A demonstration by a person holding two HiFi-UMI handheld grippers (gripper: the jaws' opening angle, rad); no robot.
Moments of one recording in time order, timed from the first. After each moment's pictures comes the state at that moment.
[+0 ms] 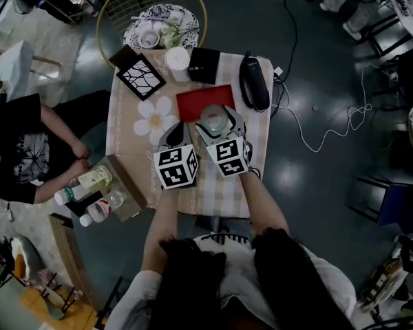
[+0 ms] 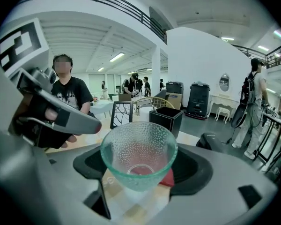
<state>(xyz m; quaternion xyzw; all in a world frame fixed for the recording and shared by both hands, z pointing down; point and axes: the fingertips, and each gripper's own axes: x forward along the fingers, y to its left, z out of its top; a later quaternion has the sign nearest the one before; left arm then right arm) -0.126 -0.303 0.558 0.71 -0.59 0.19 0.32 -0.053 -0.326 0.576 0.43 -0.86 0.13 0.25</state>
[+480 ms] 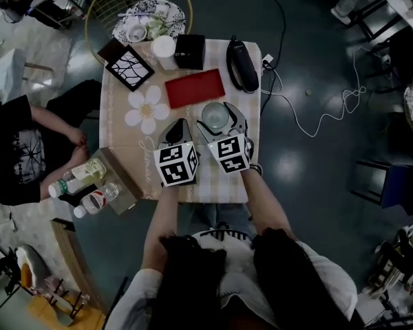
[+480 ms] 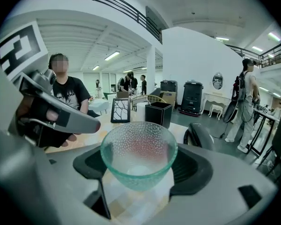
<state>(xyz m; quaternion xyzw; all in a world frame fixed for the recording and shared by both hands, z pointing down) -0.098 -0.263 0.560 0.73 -0.57 0.21 0.31 -0.017 -0.280 0.577 0.46 -0.84 0.14 0.26</state>
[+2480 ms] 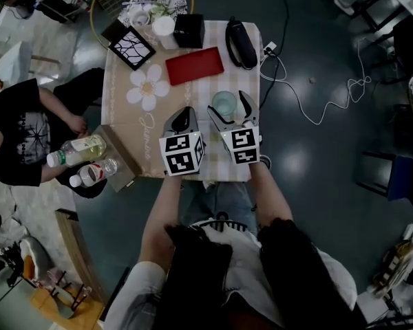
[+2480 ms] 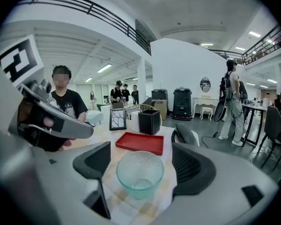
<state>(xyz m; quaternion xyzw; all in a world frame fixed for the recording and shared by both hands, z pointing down) -0.073 -0.210 0.544 0.75 -0.56 0.22 0.27 0.021 -0.230 0.557 0.50 -0.83 0.14 0.18</state>
